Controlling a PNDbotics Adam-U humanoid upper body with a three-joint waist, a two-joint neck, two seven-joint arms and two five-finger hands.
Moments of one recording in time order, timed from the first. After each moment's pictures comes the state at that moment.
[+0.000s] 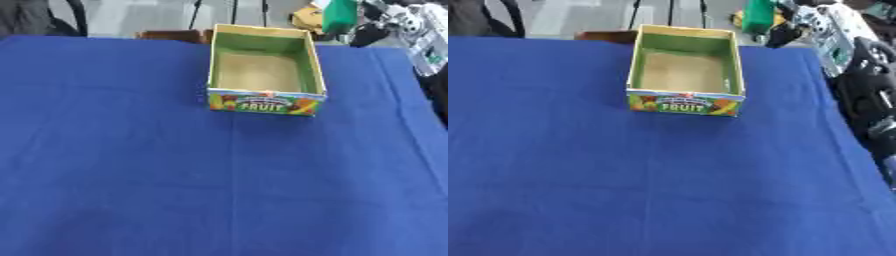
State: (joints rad) left arm -0.25 0.36 0.10 -1.74 0.24 -0.18 -0.06; right arm -0.96 -0.72 0.07 -0.98 0.76 -0.16 0.29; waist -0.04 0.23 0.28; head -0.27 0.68
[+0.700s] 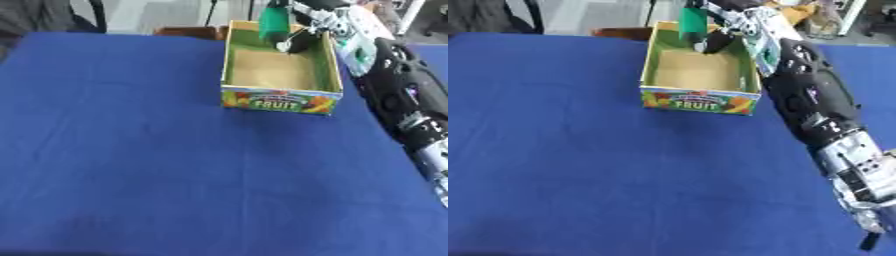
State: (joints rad) left arm -0.25 0.35 0.10 -1.73 0.25 -0.18 -0.08; right arm -1.02 -0.56 0.11 -0.91 0.89 -0.20 0.31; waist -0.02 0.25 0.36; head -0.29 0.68
